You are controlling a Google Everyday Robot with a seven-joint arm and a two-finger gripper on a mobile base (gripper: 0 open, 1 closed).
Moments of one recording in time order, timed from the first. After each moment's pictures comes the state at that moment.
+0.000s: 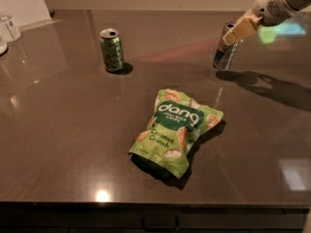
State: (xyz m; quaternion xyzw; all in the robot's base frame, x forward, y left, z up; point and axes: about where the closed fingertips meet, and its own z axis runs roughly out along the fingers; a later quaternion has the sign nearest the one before) arm 0.671 -0.227 0.957 -0.42 0.84 0.10 0.33
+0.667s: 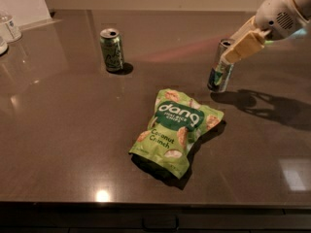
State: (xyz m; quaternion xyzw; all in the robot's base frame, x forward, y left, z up) arm 0.587 -0.198 0.954 -0.50 0.80 0.16 0.28
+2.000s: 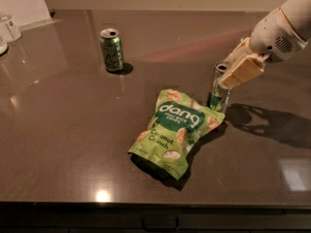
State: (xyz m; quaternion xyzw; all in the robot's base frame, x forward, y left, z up) arm 0.527 -0.178 0.930 -0.56 0.78 0.17 0.24
